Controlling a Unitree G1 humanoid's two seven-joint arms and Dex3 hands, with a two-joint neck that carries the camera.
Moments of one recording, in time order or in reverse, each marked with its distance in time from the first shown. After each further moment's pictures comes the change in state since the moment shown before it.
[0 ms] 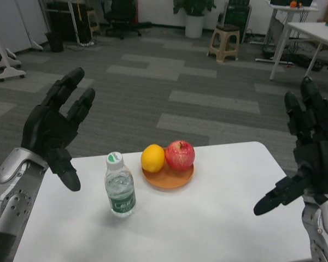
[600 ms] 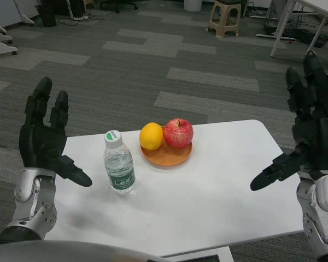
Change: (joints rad) left arm 0.034 -0.087 -0.219 0.464 -0.055 -0.736 0.073; right arm 0.000 0.001 -0.005 -0.003 -0.001 0.000 0.000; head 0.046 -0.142
